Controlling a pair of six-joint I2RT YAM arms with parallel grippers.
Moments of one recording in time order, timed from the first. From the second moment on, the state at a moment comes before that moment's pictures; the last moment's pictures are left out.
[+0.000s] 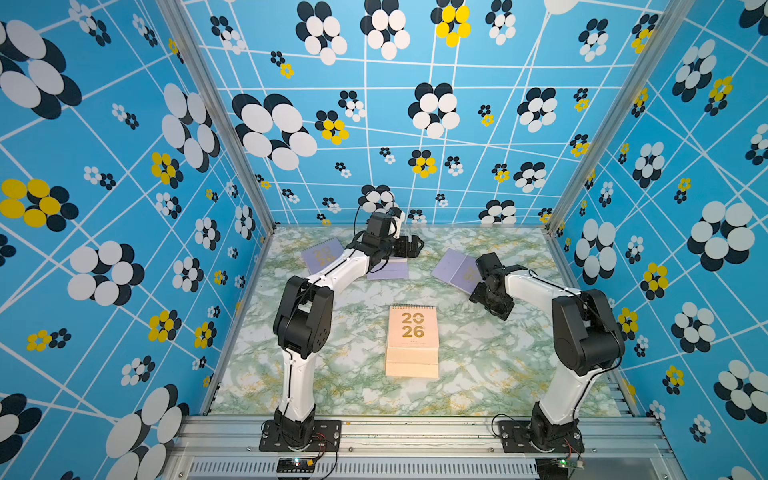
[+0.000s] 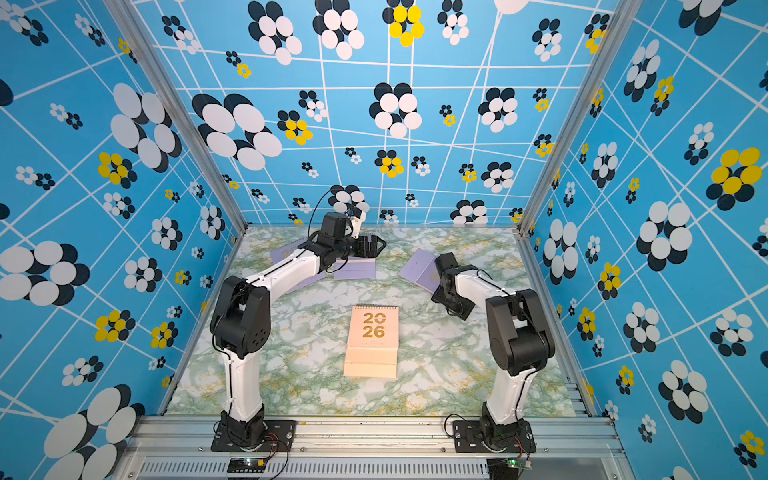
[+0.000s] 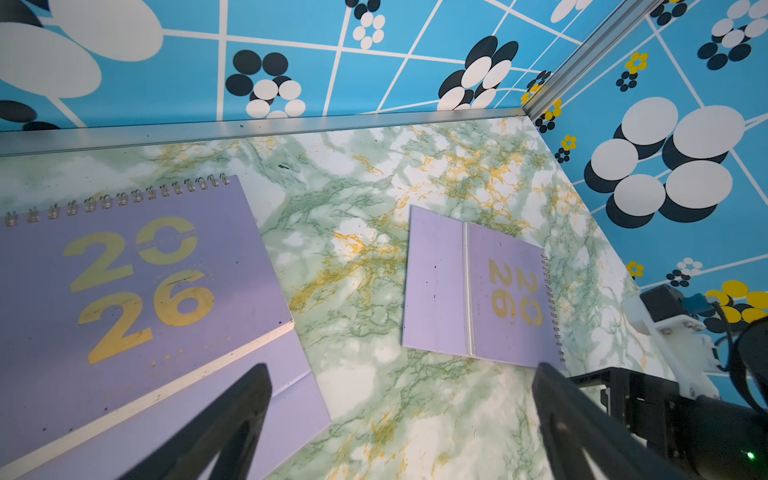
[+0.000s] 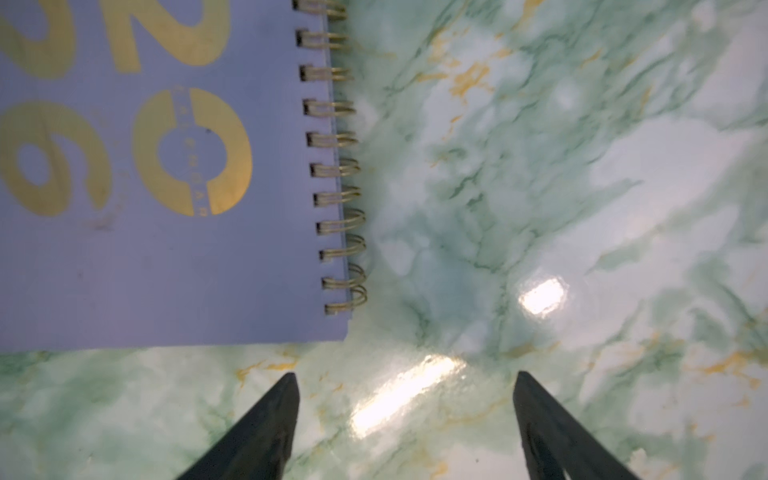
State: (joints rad) left arm -0.42 2.04 1.63 -0.14 0.34 -0.32; right arm 0.26 1.85 1.19 -0.71 0.20 0.86
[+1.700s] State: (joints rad) left arm -0.40 2.02 1.62 -0.17 0.34 -0.29; right arm 0.08 2.10 1.83 -0.82 0.26 0.65
